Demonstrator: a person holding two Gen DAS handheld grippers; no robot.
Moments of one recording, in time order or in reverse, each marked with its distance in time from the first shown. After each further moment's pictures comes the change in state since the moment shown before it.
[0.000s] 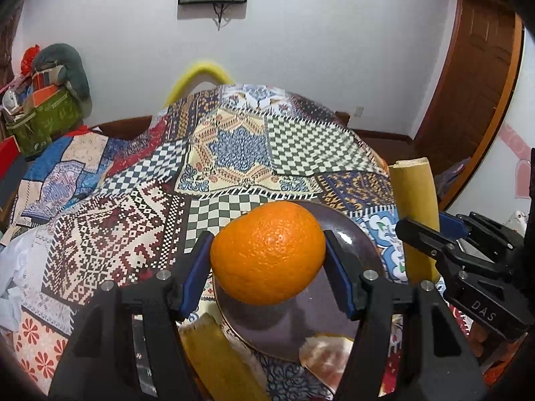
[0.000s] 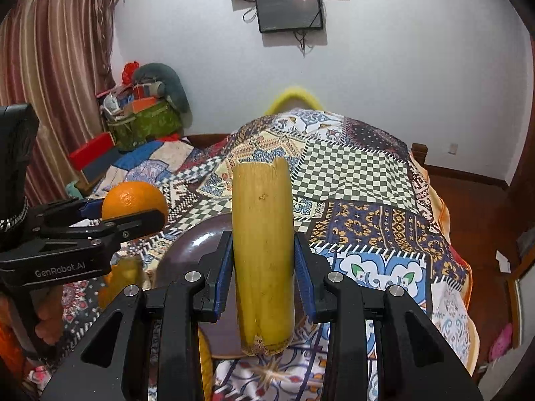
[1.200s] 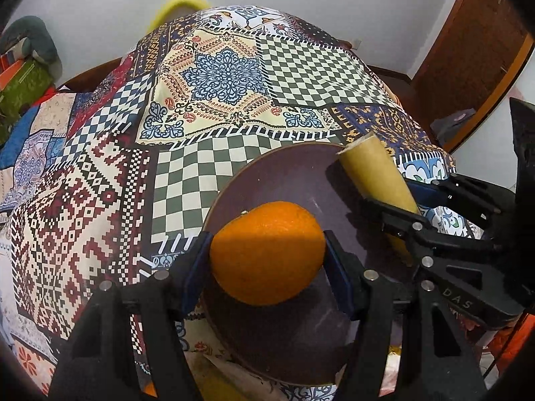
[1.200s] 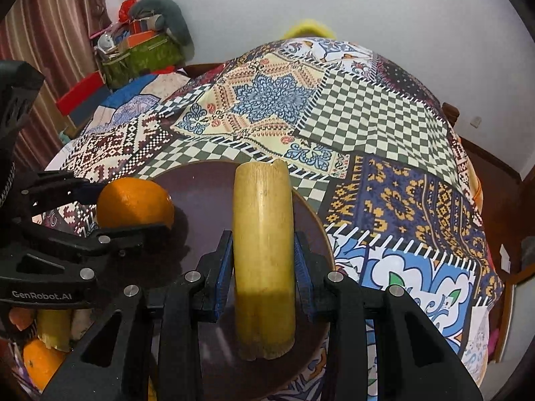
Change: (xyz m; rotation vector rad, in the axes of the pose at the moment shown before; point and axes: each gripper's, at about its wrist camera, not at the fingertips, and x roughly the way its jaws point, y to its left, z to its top) left arm 0.097 0.012 -0.001 0.046 0.306 -0.053; right arm 0.105 -0.013 -0.002 -0.061 0.297 0.042
